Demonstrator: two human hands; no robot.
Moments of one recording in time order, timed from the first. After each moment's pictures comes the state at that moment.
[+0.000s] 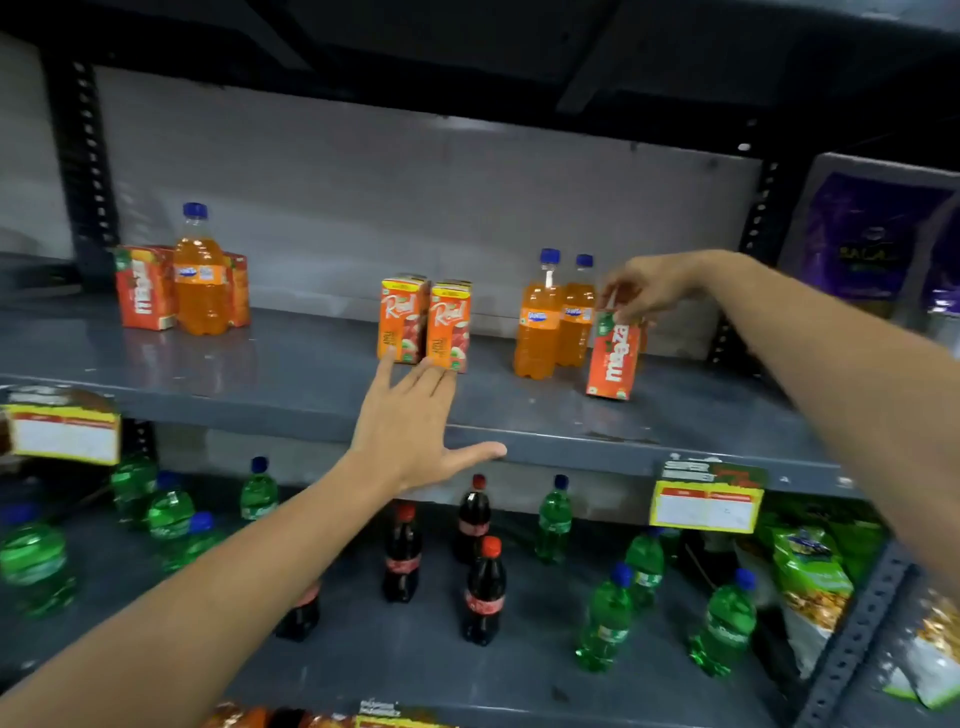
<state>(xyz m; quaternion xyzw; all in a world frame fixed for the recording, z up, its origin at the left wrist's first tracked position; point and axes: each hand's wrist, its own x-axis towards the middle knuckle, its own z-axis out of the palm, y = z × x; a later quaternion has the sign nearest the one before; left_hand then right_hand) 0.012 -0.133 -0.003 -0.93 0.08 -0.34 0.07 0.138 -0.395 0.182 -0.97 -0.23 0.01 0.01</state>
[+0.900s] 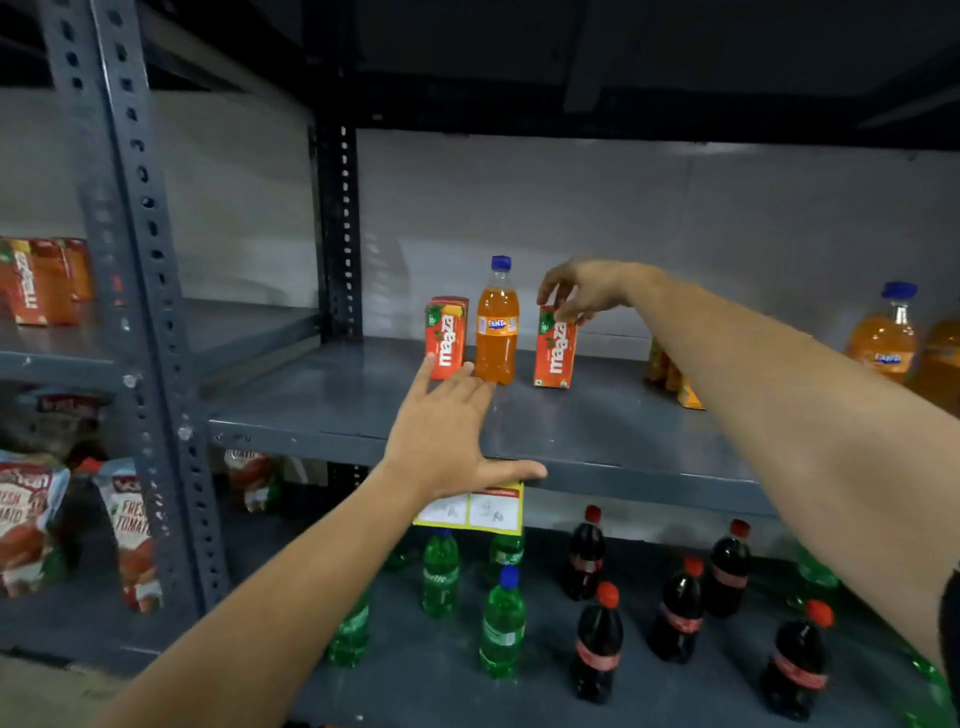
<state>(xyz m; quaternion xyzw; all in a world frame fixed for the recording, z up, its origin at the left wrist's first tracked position) -0.021 0.207 0.013 -0.94 0.10 -0.33 0.04 0.148 0.042 0.169 -0.95 -0.29 -0.04 0.11</state>
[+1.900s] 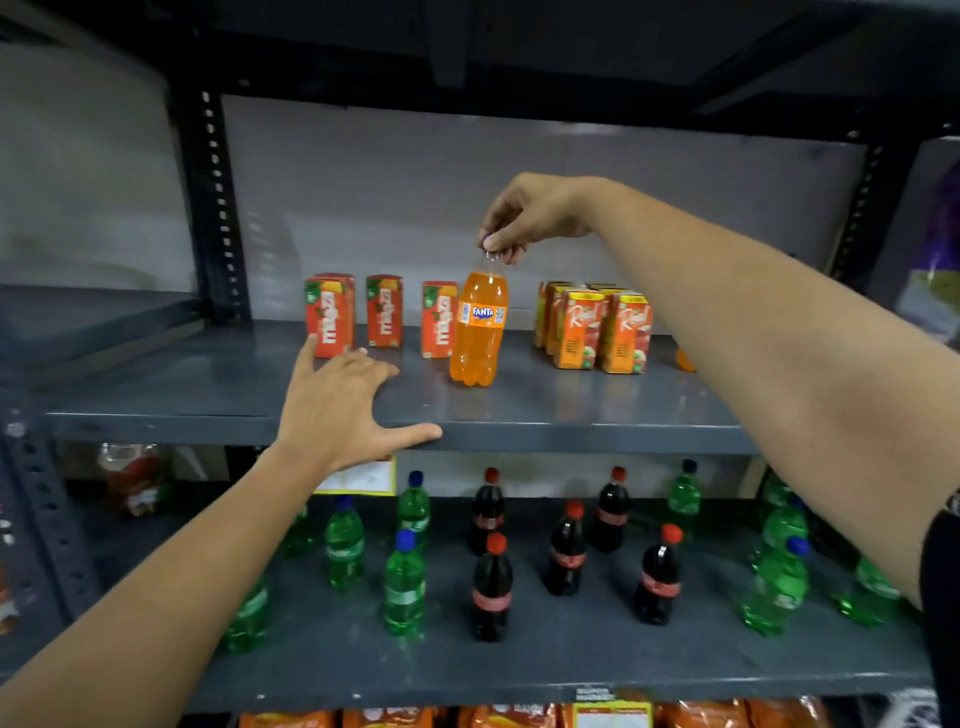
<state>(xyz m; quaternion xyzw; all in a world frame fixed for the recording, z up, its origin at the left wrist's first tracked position) -0.027 0.183 0.013 -0.93 0.07 -0.35 0.02 0.084 -0.035 0.214 -0.92 -0.32 -0.01 0.22</state>
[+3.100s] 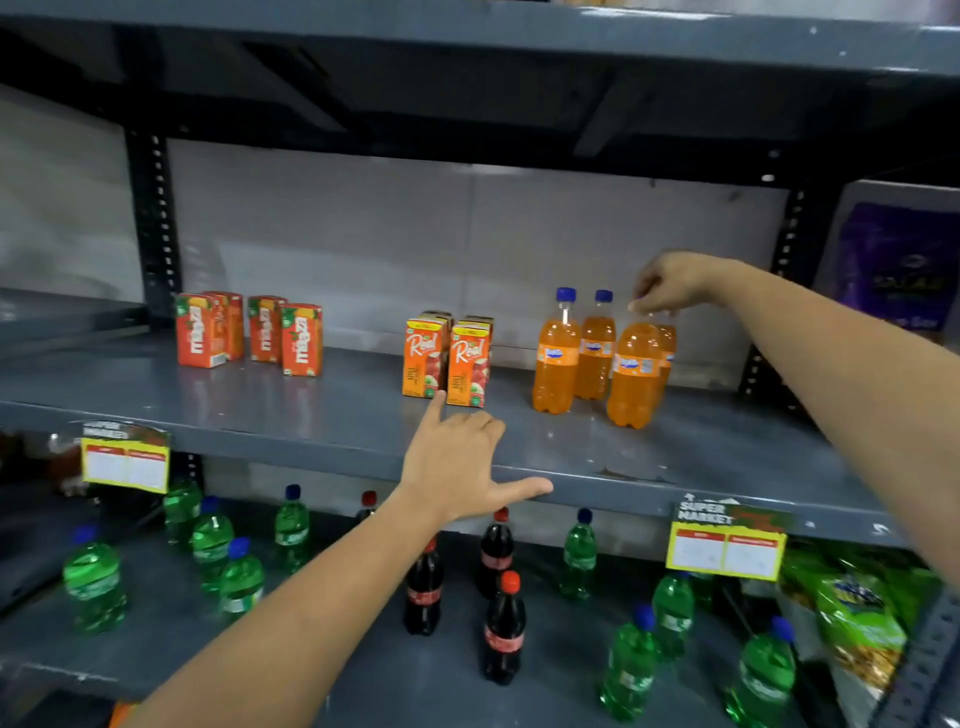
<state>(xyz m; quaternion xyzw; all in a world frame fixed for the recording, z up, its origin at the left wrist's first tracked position) 0.020 -0.160 0.002 -0.94 0.11 -0.32 0.04 0.152 -0.399 0.204 -0.97 -0.17 -0.12 0.10</state>
